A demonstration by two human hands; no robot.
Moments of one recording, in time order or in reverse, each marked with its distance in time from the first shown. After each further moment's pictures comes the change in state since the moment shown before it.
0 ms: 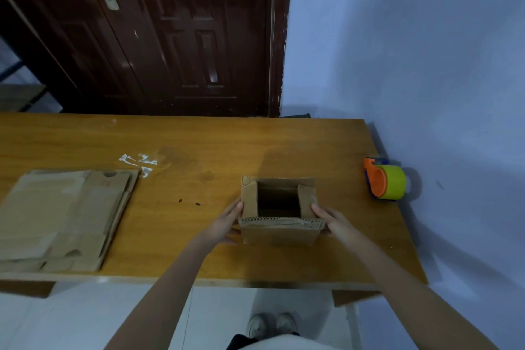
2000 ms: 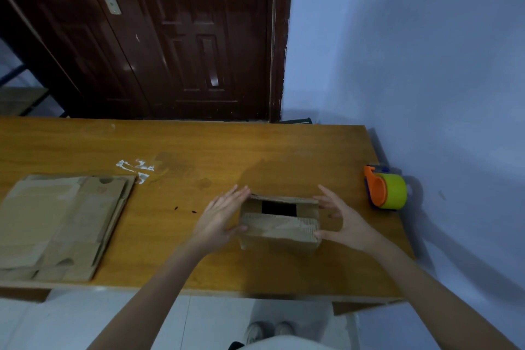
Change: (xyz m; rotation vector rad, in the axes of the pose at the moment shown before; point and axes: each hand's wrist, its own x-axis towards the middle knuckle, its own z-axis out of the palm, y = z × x) left_hand 0.004 0.013 -0.014 0.977 0.239 0.781; right_hand -0.009 -0.022 -0.043 -0.577 -0.077 -0.493
